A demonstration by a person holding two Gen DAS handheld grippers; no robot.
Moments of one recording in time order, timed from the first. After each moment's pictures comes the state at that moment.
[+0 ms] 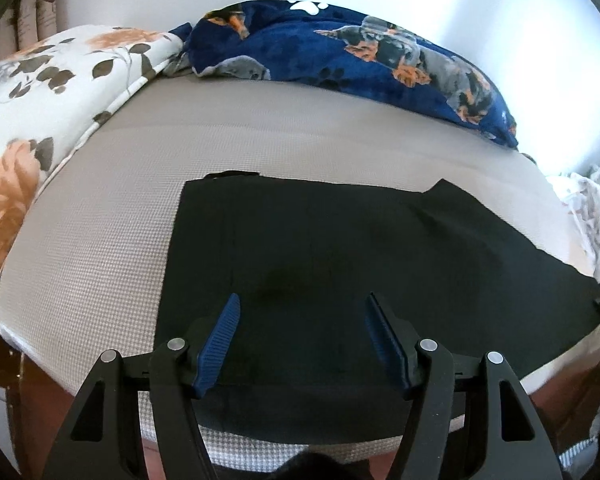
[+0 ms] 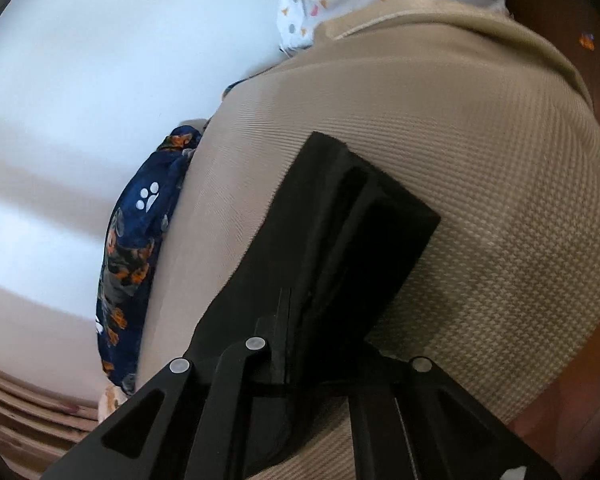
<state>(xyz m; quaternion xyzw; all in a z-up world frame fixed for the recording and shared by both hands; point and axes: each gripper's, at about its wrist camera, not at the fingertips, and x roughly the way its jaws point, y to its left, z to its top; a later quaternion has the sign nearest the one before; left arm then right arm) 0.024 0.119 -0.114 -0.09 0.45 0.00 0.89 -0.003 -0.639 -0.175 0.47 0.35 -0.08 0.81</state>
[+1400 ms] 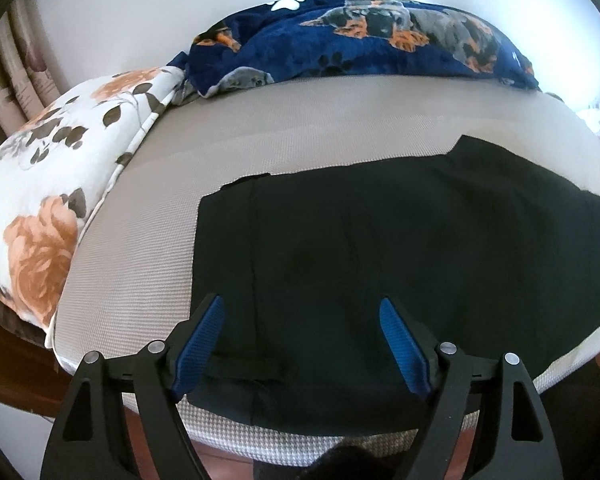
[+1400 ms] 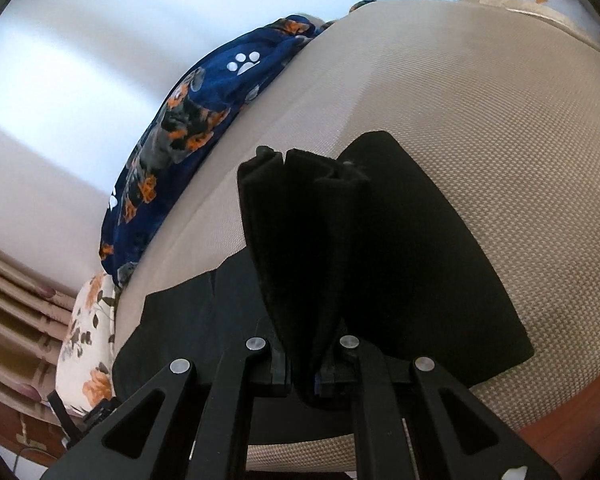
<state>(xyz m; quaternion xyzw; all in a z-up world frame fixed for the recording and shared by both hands) 0.022 0.082 -0.118 0.05 0.47 0.05 0.88 0.028 -0.455 -0.154 0.35 0.42 0.04 0.84</state>
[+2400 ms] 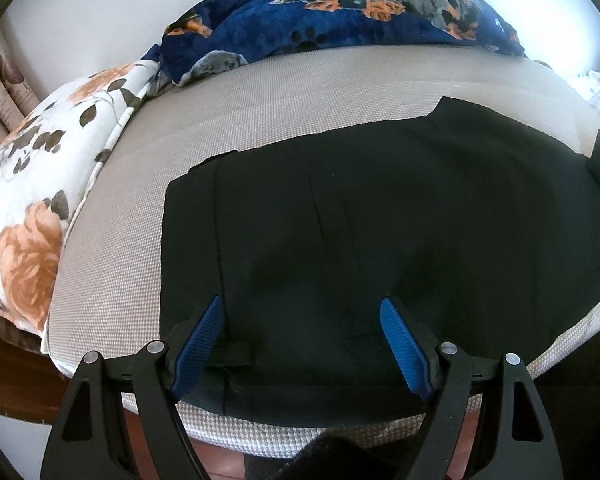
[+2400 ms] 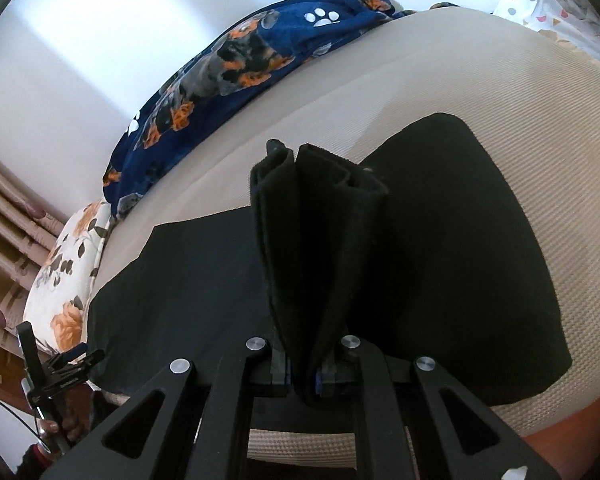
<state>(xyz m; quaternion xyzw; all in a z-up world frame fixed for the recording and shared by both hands) 0.025 0.068 -0.133 0.07 0.50 0.03 0.86 0.035 -0.363 -0.151 0.25 0.44 0.09 0.86</state>
